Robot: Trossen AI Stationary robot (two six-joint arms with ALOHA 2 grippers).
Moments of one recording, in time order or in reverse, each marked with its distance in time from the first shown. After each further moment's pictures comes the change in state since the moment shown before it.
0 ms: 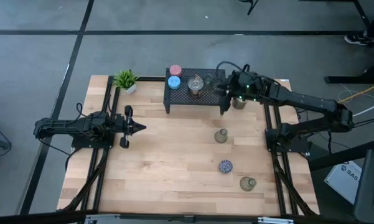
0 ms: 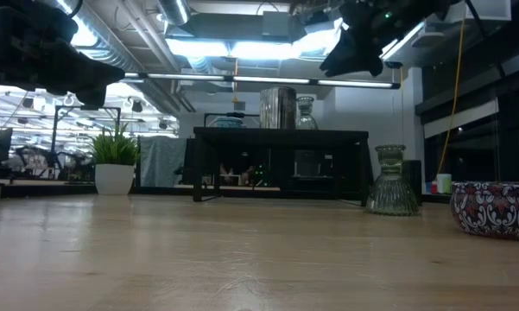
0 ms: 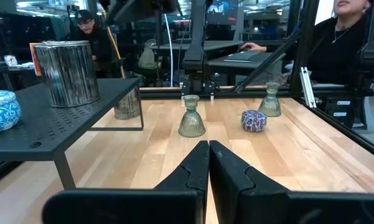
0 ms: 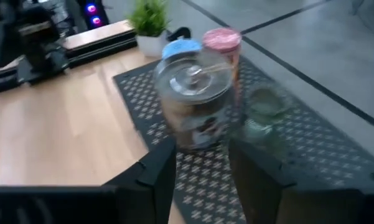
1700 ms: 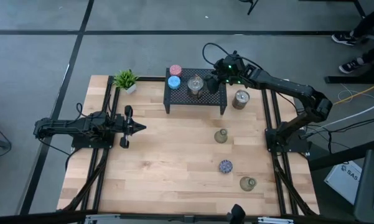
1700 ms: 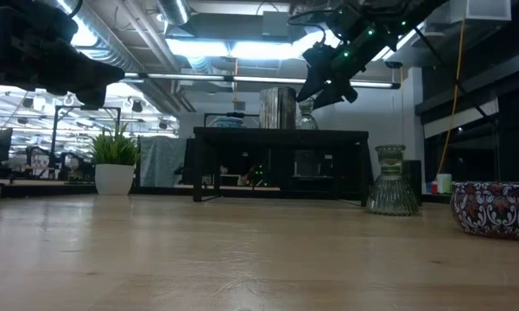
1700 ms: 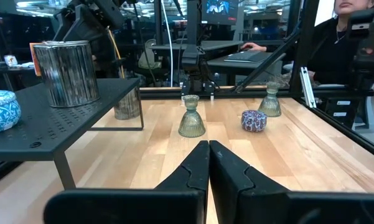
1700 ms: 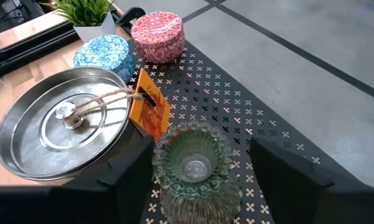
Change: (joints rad) left arm 0.000 0.000 0.000 0.000 0.000 0.000; right arm -0.226 0.333 0.204 0.016 -0.112 -0.015
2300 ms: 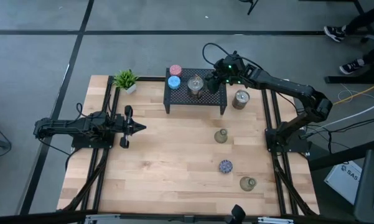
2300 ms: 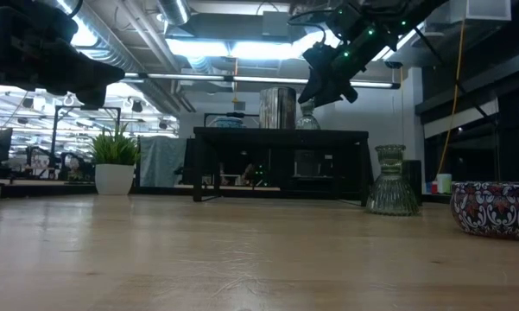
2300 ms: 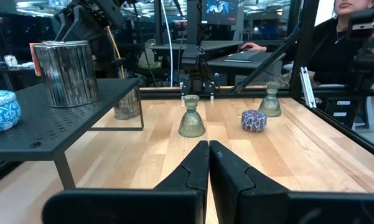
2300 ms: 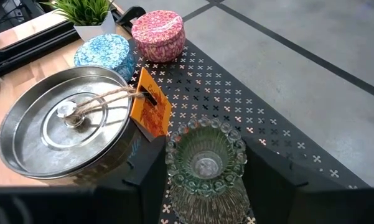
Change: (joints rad) left arm 0.000 0.000 0.000 0.000 0.000 0.000; right arm 0.000 0.000 0.000 -0.007 0.000 0.000
